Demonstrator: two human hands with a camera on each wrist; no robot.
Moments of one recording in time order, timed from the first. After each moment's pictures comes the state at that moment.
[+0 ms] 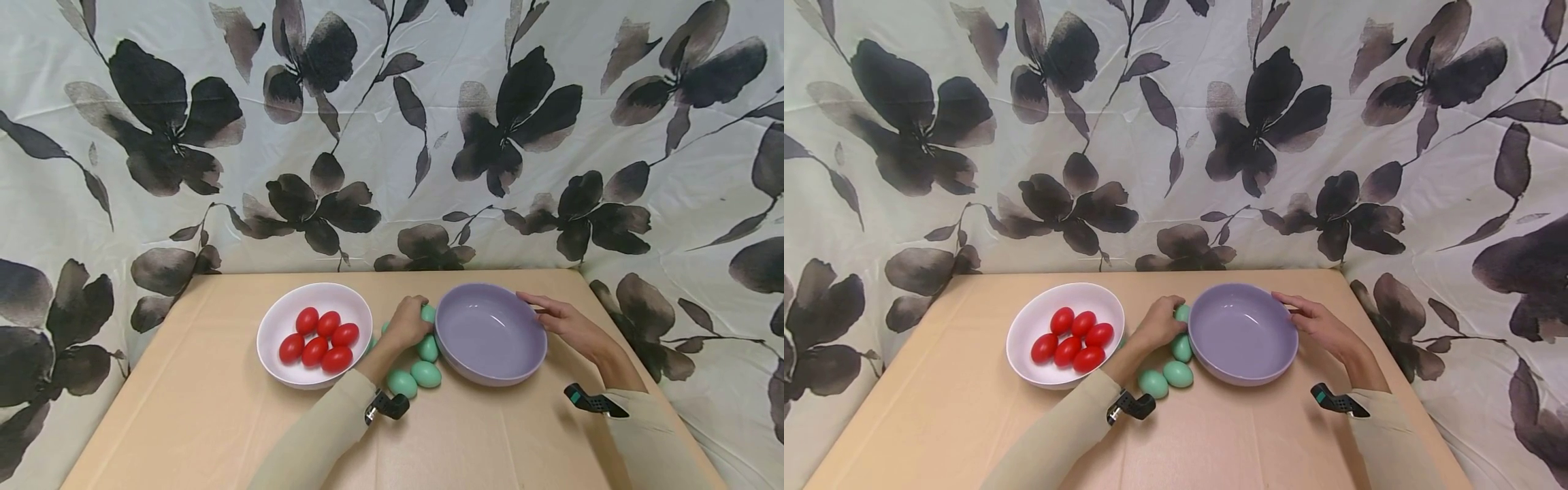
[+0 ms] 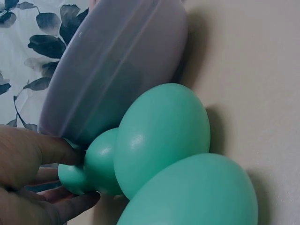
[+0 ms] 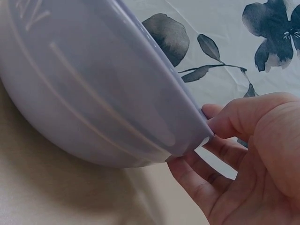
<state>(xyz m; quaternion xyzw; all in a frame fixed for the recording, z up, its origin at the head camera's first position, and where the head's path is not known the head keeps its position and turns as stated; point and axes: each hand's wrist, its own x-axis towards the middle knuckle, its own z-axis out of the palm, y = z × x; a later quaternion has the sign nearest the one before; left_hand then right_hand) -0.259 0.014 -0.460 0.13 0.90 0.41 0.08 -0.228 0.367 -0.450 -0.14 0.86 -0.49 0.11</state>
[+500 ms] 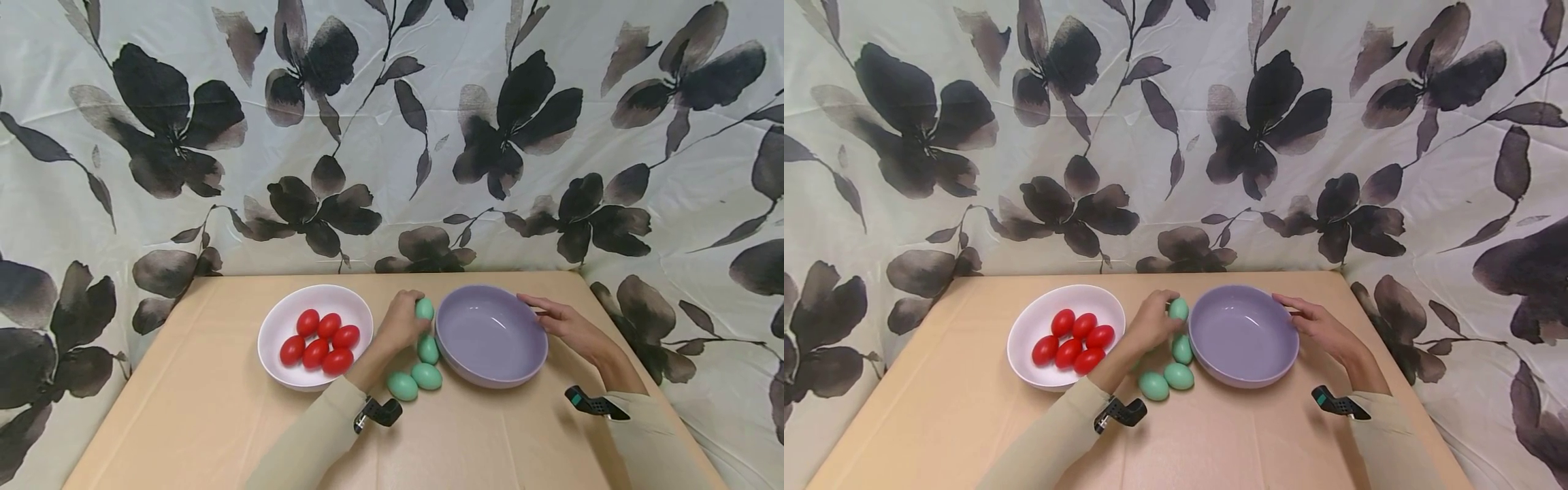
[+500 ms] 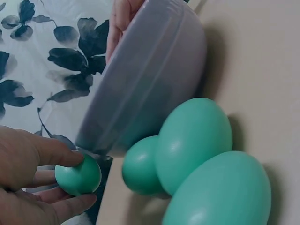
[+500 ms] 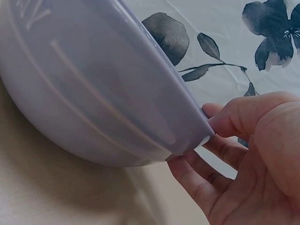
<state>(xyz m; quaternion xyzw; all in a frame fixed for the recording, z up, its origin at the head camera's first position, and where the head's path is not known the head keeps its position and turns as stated) -0.248 -0.001 -0.435 0.14 0.89 0.43 0.03 -0.230 0.370 -0.454 -0.14 0.86 -0.48 0.10</state>
